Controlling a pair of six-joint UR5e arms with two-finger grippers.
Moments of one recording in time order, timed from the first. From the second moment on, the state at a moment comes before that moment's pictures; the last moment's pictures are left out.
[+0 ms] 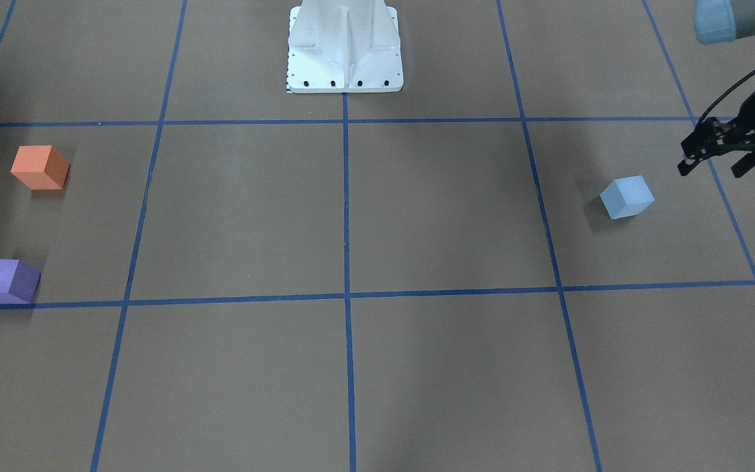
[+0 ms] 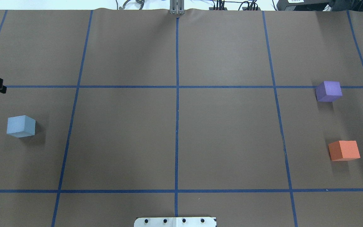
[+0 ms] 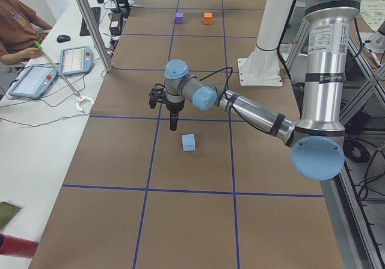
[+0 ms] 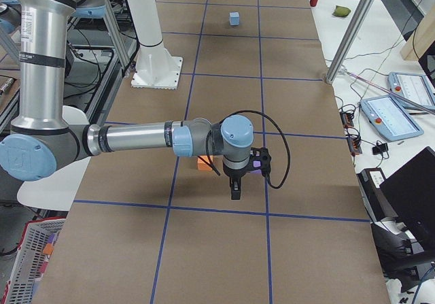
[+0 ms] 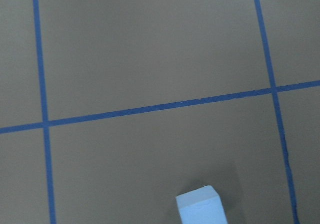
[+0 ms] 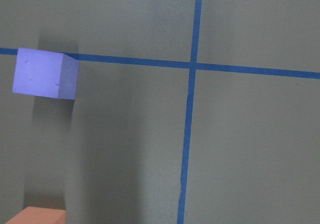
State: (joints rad) left arm -1.08 -1.56 -1.96 -1.74 -2.16 -0.76; right arm 1.53 -1.70 1.81 -1.60 2.35 0.02
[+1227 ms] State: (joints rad) left arm -0.79 -1.45 -1.81 -2.07 -1.93 -1.09; right arm 1.53 -1.70 1.82 -1.60 2.35 0.02
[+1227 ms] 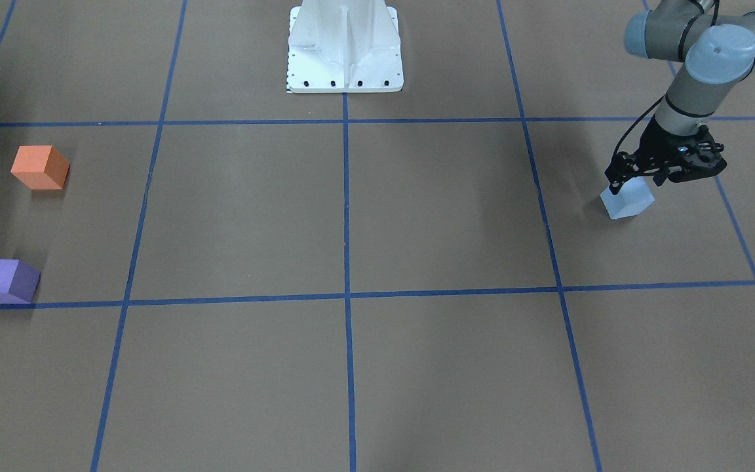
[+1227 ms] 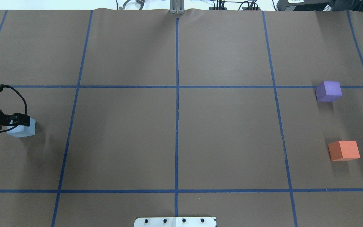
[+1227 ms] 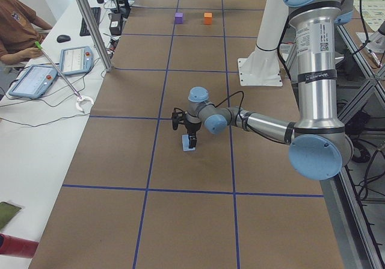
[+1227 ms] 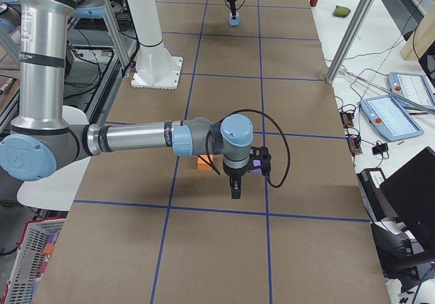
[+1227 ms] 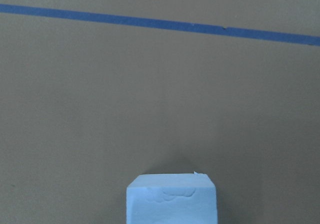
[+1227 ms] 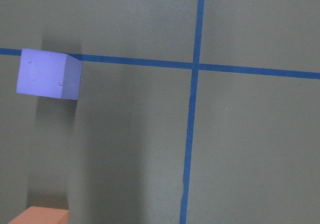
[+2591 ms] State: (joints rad) left arm -0.81 -1.89 -1.88 -1.63 -2.04 -1.10; right arm 1.52 -1.62 1.89 -1.55 2.36 0.14
